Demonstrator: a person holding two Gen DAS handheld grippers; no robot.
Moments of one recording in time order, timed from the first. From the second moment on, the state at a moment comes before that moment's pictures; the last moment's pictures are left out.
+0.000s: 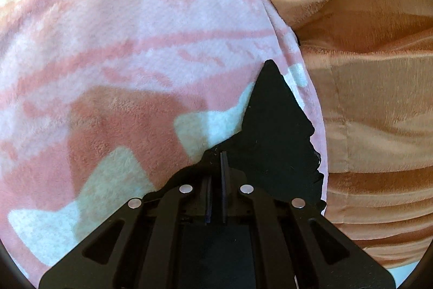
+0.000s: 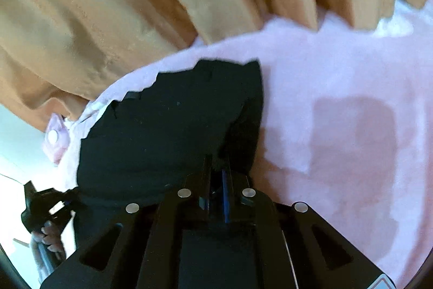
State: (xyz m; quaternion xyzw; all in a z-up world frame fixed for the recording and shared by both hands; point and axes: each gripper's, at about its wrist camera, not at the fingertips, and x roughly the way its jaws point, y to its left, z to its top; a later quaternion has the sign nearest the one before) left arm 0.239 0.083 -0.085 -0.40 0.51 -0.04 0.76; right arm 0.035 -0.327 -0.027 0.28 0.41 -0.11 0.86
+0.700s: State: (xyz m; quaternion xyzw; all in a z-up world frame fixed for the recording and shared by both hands) left arm 0.241 0.089 -0.082 -0.37 0.53 -0.04 0.76; right arm 0.190 -0.124 -0.028 0.14 0.44 0.05 0.89
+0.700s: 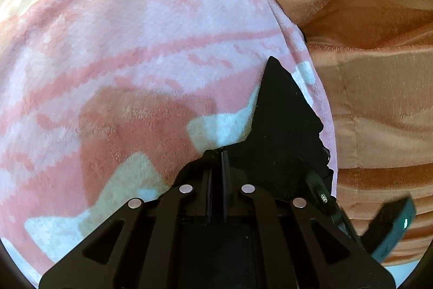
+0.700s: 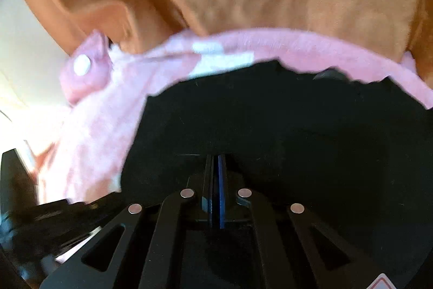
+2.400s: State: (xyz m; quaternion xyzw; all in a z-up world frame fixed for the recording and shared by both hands) left arm -0.044 0.140 -0.017 -0.12 0.52 -0.15 0.83; right arm -0.277 -0.220 -0.013 0.30 0.39 -0.08 0.87
